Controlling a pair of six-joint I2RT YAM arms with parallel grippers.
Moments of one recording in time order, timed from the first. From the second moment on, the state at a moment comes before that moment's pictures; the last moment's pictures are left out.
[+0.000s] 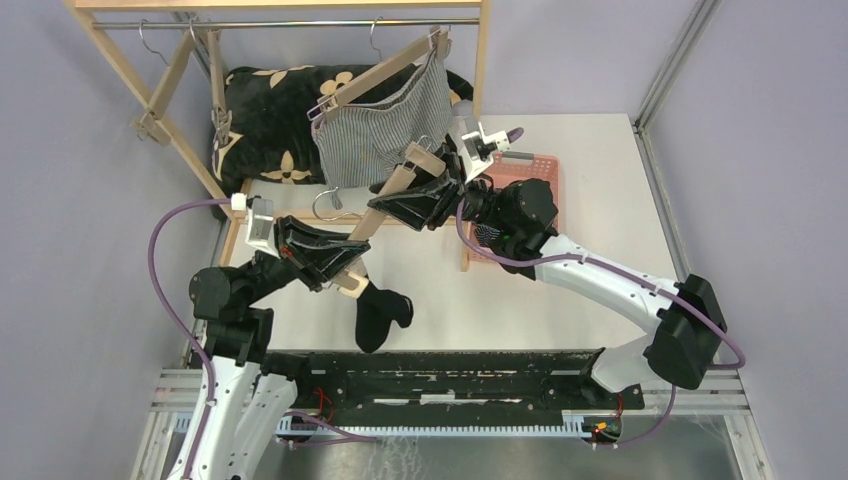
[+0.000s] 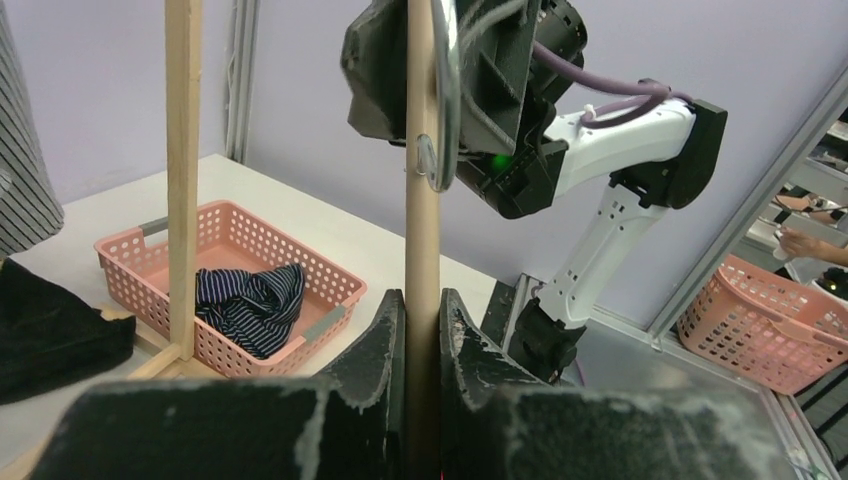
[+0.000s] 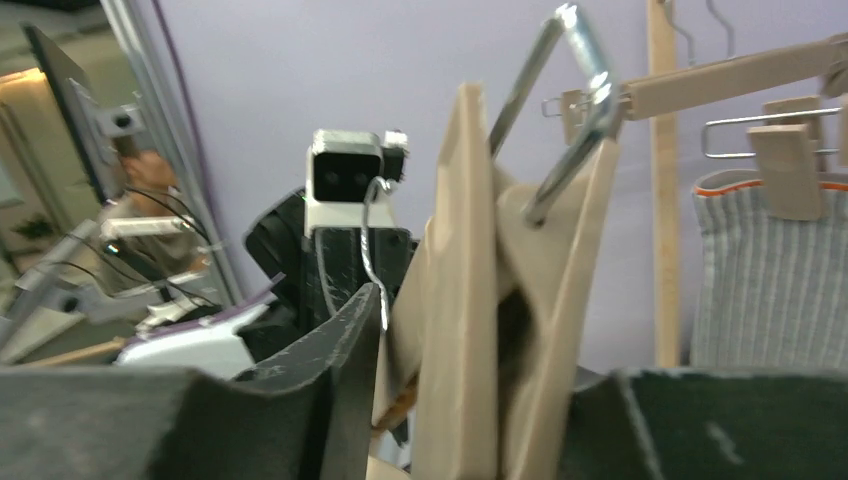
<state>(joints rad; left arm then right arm) -0.16 0.52 0.68 0.35 0.91 -0.71 0.87 1.45 1.17 0.93 -0.56 0.63</state>
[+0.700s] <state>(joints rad) -0.16 0.52 0.69 0.26 0.86 -0.69 0.87 1.43 1.15 0.90 -0.57 0.56</state>
